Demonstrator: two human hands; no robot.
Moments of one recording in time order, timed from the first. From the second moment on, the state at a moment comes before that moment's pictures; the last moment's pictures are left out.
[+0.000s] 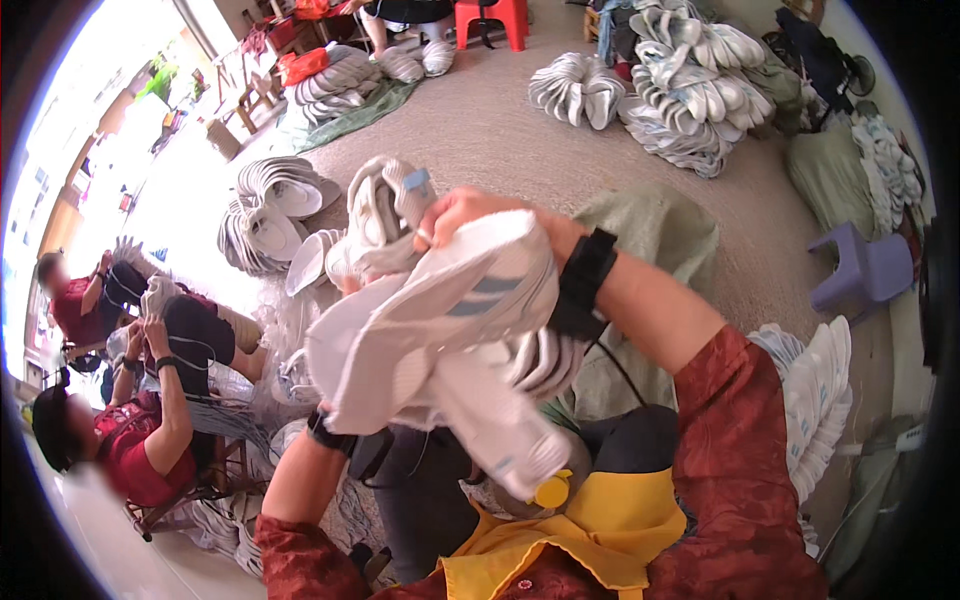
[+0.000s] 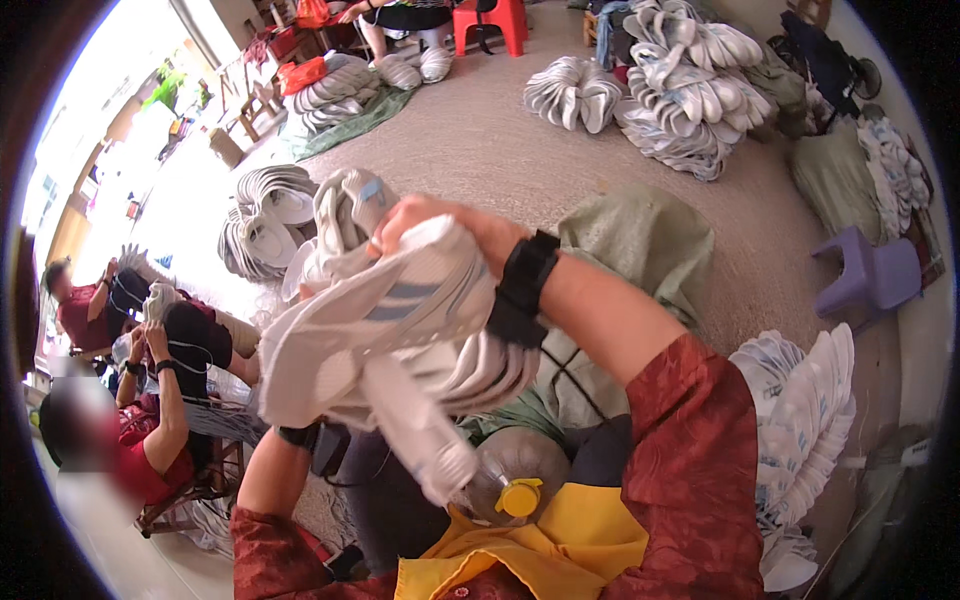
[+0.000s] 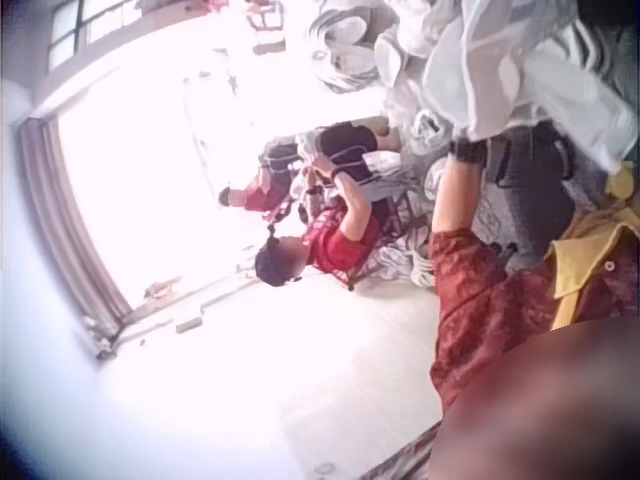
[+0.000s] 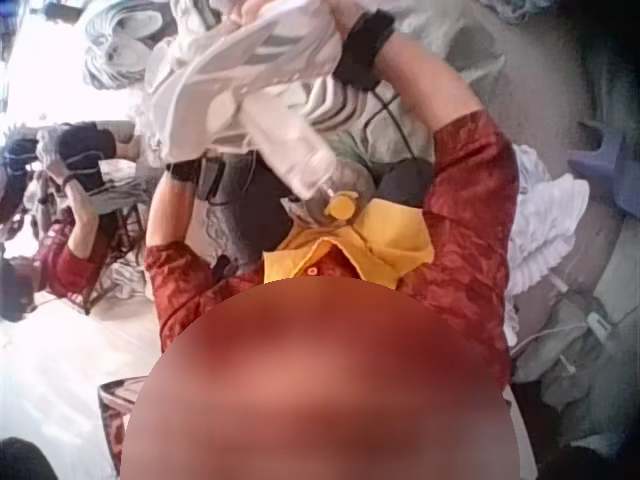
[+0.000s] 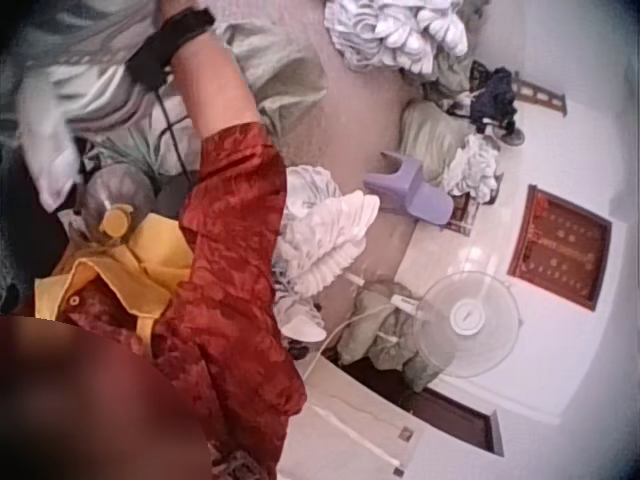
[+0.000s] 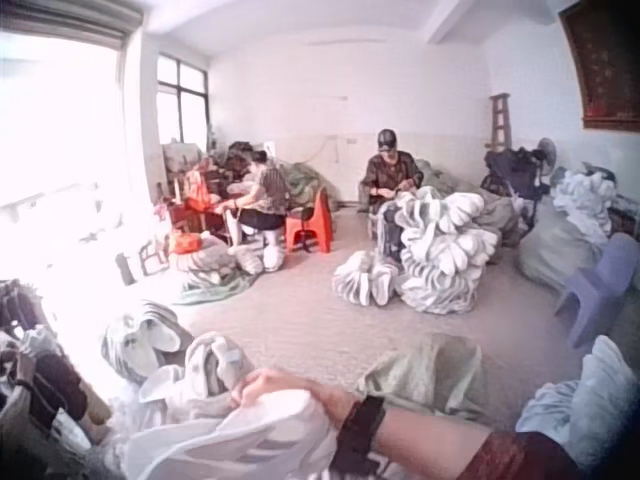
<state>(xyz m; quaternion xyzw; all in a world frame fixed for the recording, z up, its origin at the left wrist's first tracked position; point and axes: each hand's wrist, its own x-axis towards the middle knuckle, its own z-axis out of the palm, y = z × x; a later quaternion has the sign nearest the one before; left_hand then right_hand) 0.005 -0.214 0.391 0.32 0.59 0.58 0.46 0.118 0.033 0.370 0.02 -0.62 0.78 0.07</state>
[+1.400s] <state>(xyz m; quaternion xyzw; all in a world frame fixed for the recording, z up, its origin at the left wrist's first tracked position) -0.094 -0.148 0.115 0.54 0.76 0.00 0.36 0.194 -0.046 0.062 -0.27 -0.91 0.32 0.04</state>
